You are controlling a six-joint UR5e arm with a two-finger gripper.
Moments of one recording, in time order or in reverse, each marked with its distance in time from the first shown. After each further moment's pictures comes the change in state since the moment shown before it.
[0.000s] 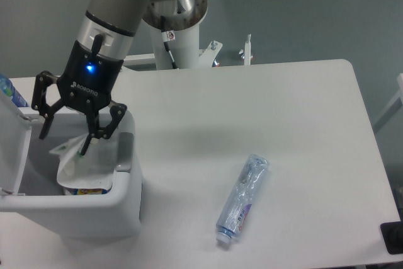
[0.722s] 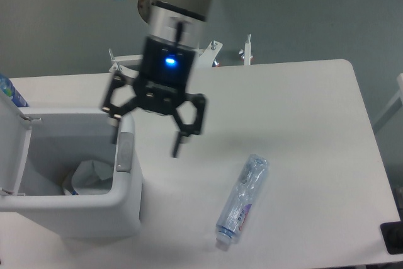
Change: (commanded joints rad) arm 0.223 -0.107 0.126 0.002 0.008 0.012
